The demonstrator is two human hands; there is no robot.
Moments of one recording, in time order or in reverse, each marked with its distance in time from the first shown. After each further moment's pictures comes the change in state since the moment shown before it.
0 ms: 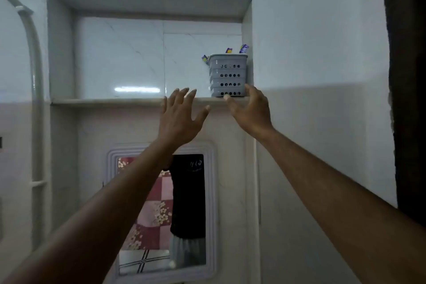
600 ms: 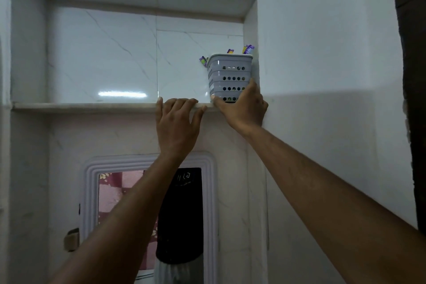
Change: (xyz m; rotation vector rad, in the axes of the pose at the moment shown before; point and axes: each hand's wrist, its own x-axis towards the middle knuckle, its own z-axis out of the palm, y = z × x) left_hand 0.025 -0.024 0.060 0.015 0.390 0.020; right_hand 0.051 0.002 0.063 -0.172 0.174 0.036
